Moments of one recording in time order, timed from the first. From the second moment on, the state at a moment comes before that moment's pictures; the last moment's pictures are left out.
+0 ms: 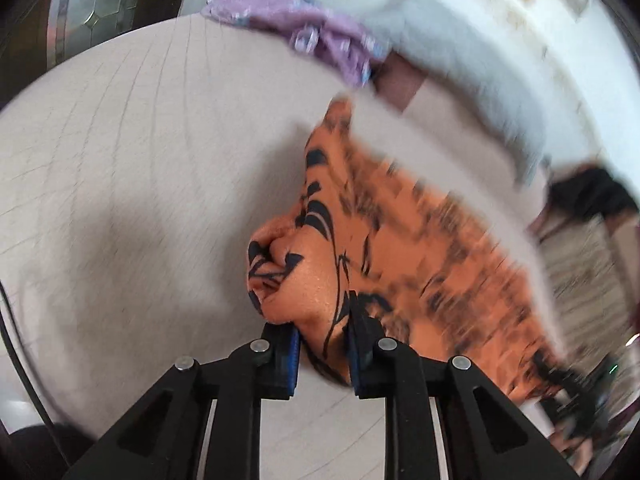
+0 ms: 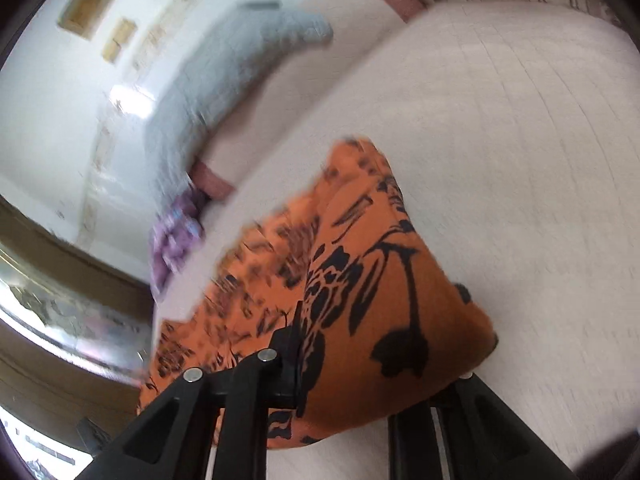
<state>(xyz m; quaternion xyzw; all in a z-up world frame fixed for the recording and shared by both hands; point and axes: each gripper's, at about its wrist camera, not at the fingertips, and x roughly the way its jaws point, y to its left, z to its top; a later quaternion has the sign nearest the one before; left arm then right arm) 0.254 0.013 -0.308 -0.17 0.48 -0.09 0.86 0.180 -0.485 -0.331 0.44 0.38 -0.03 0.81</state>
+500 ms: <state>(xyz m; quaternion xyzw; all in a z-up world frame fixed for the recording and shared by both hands) 0.231 -0.004 -0.187 -0.03 0.37 -0.05 0.93 0.107 -0.522 -0.280 0.46 0.26 -0.07 0.85</state>
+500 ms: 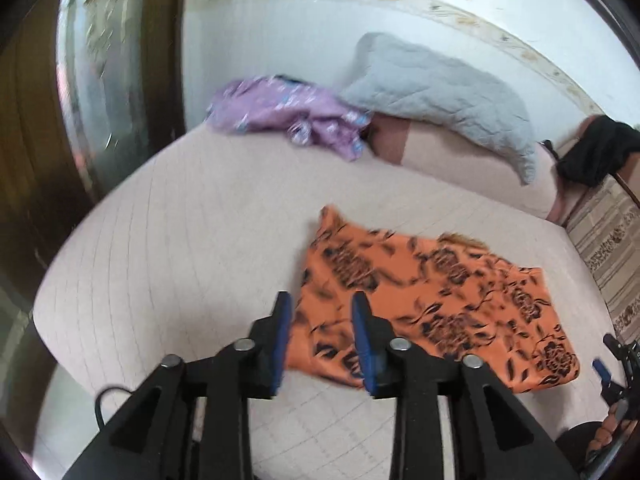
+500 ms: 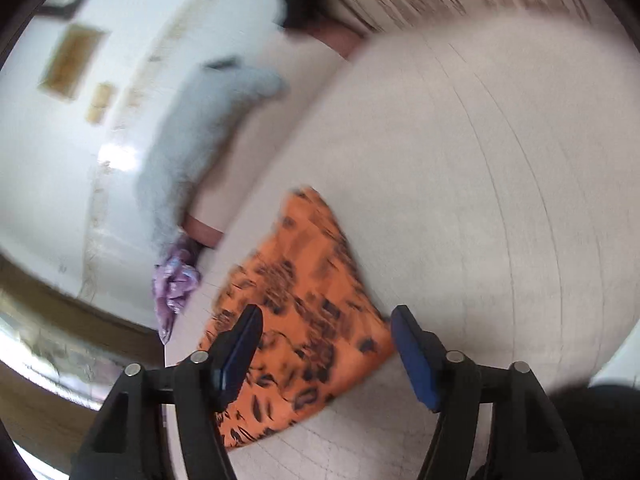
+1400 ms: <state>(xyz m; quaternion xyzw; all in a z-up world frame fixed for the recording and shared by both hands) 0.338 -0.097 -0.272 0.13 0.46 -0.04 0.88 0.199 -0.503 -0.309 0.45 0.34 0.01 0.83</state>
